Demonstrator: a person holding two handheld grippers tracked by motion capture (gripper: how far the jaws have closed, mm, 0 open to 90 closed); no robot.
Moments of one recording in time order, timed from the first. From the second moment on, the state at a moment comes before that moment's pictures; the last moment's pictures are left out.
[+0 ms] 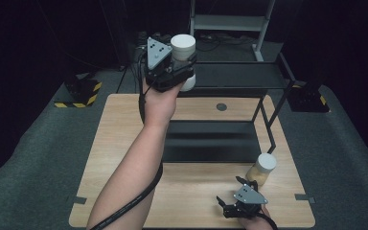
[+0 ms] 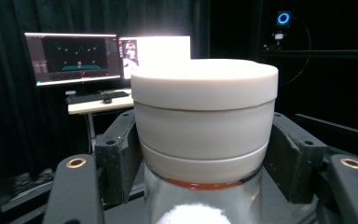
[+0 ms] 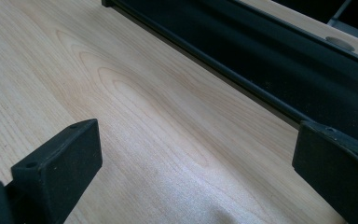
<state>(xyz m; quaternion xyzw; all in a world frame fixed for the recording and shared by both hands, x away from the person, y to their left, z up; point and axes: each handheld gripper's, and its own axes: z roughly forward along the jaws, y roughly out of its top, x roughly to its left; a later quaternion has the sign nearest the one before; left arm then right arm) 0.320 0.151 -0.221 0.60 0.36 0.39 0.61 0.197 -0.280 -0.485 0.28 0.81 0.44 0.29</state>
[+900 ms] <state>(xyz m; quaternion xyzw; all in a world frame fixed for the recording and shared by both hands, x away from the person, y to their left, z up) 0.335 0.141 -0.225 0.60 0.38 0.40 0.58 0.196 -0.282 -0.487 0.28 0.80 0.44 0.29</state>
